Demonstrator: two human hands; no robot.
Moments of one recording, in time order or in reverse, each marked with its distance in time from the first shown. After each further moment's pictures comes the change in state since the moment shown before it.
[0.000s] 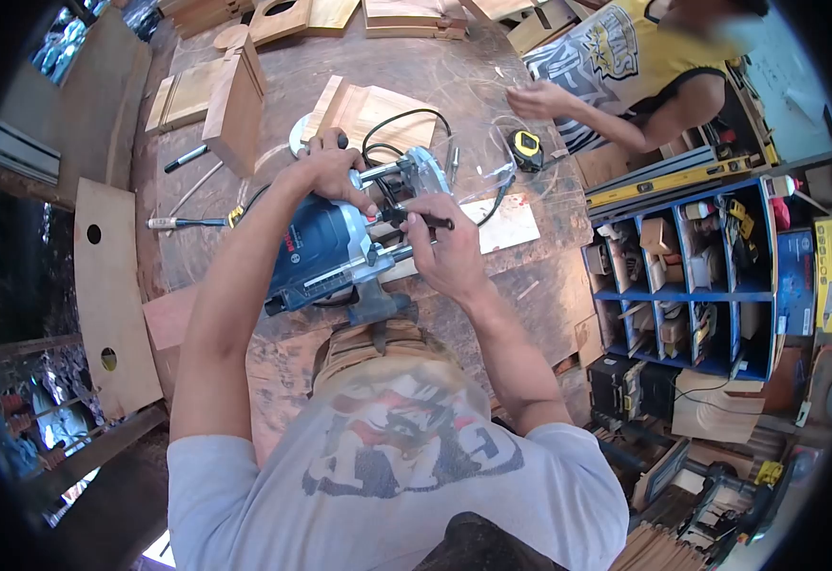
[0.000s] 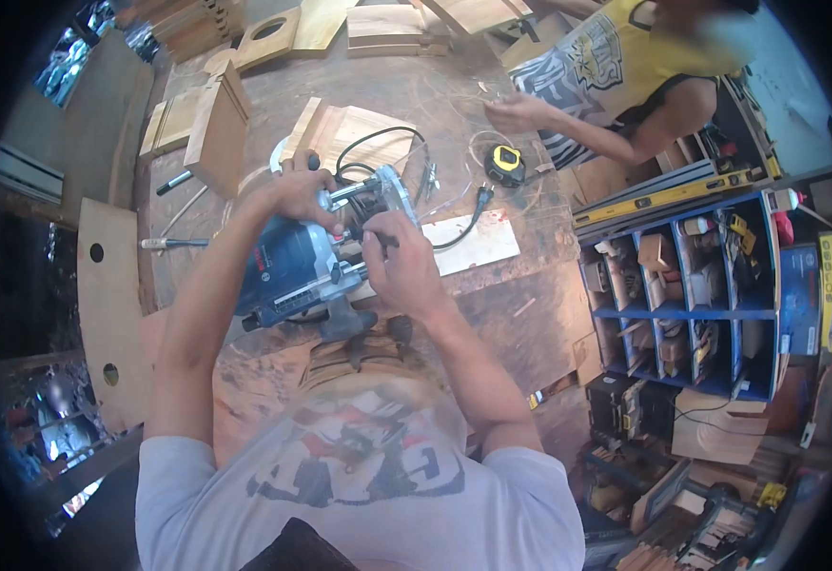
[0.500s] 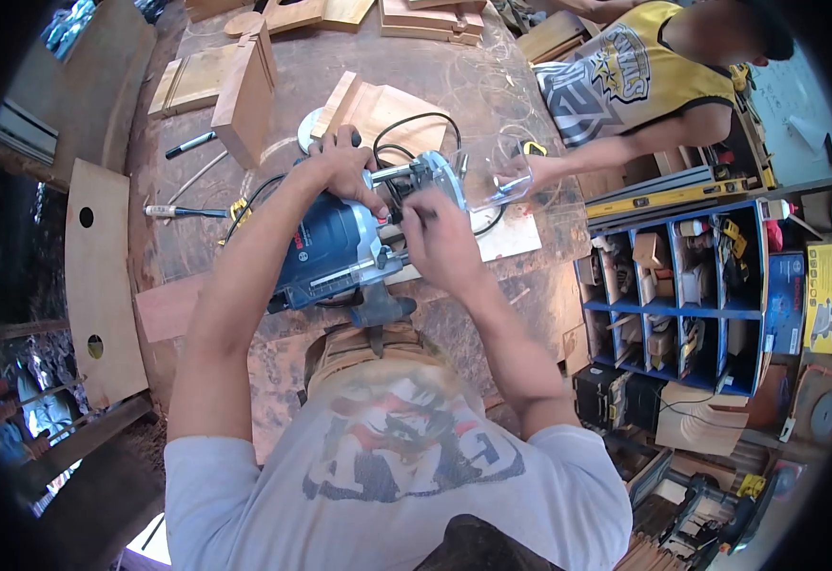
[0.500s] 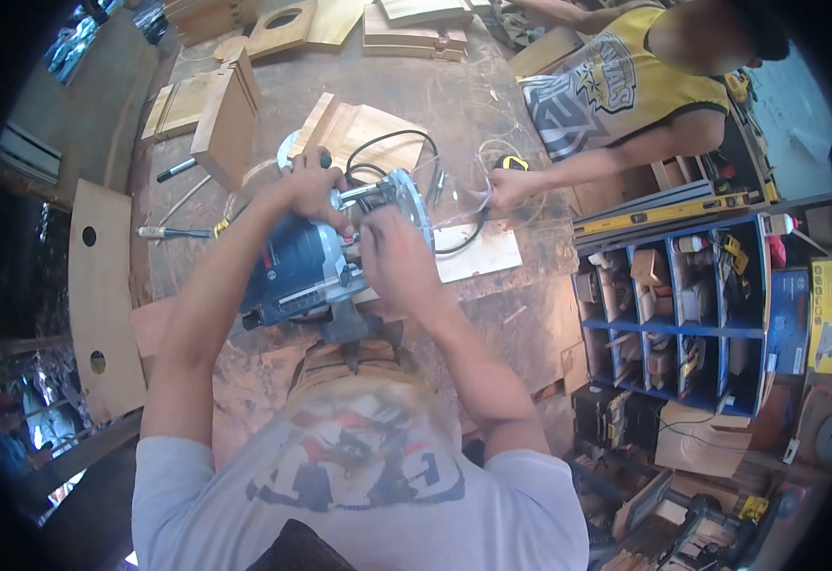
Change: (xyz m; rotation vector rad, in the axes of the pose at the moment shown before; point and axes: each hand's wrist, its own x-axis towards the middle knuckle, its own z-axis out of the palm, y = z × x) left_hand 0.004 -0.005 0.005 -0.034 -0.001 -0.010; right_hand 0.021 -0.004 0.013 -0.232 -0.188 -0.010
